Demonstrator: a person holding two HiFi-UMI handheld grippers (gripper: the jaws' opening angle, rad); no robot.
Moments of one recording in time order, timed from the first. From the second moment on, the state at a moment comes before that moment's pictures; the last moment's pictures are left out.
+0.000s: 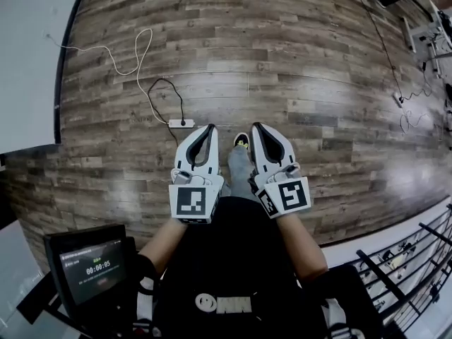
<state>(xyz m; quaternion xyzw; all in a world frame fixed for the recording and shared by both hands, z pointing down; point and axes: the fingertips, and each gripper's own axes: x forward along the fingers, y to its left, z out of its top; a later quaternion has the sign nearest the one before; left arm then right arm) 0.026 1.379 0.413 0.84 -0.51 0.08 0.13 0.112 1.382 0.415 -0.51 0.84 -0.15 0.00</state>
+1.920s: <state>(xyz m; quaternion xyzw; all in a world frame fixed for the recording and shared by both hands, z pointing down) -0.026 1.013 0.437 0.82 -0.54 0.08 0.16 0.080 1.018 0.435 -0.49 0.85 -0.16 -0.04</state>
